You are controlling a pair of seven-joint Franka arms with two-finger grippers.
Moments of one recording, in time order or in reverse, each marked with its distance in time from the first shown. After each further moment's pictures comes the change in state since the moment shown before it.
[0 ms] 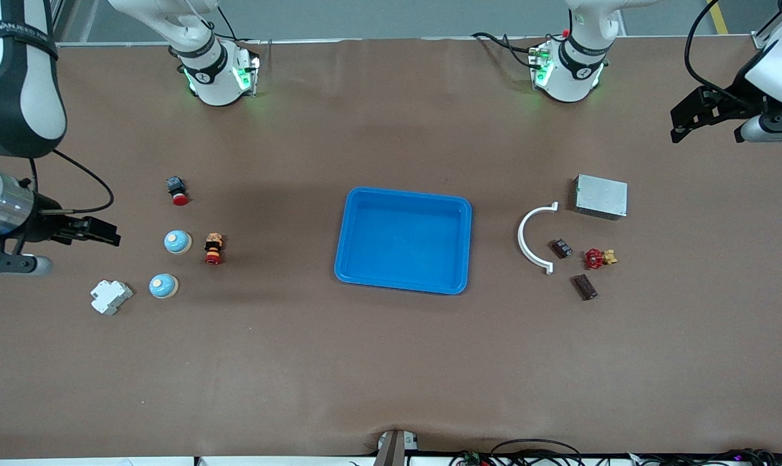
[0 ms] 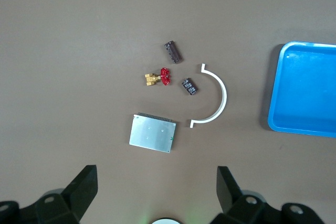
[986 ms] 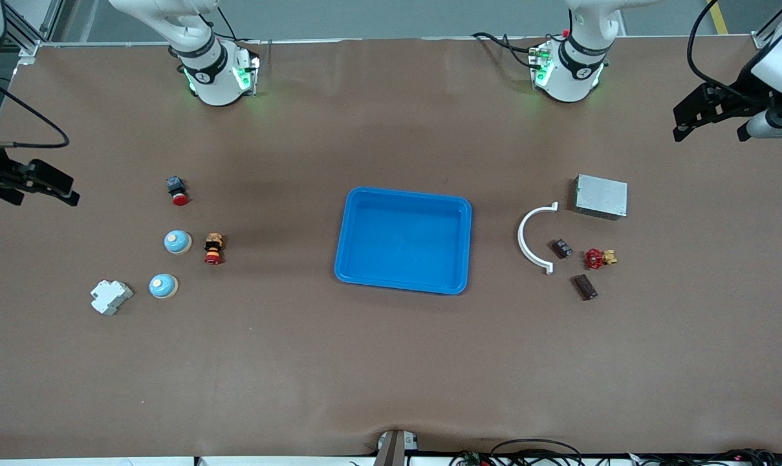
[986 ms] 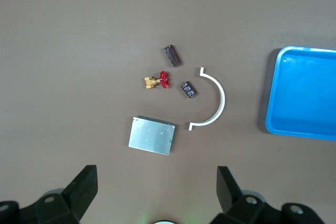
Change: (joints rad) left arm 0.006 0.000 0.005 0.016 -0.005 0.000 0.000; right arm -0.014 -0.130 0.028 0.116 -0.015 -0.189 0.001
